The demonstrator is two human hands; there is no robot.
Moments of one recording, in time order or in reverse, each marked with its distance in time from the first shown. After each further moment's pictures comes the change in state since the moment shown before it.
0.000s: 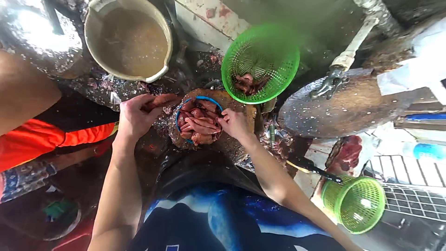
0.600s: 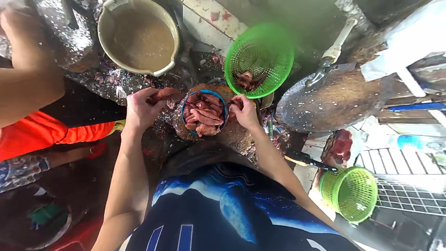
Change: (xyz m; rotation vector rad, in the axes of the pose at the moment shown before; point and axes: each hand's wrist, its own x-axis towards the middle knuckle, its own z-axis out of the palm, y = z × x) left_hand -0.034 -0.016 -0.006 -0.088 0.081 0.038; right_hand -0.013 -0.001 -0.018 0.339 0.243 -0.106
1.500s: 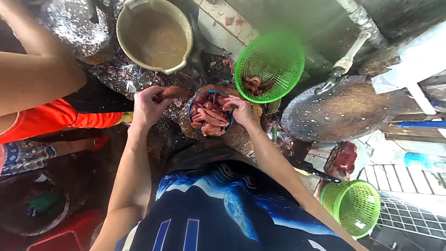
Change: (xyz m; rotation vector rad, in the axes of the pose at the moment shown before) left_hand -0.011 -0.017 -0.002 -0.013 0.088 0.016; right_hand 0.034 0.021 0.038 -0.064 -0.100 -0.303
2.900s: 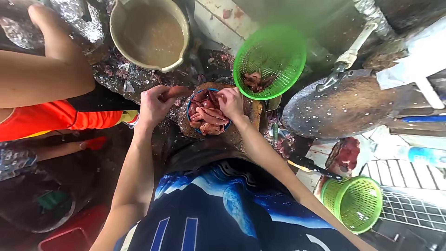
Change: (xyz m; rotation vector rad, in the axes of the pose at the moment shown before) left_hand 0.013 0.004 0.022 -0.010 -0.058 -0.001; right_hand 0.029 -0.031 0.025 -0.328 0.033 0.132
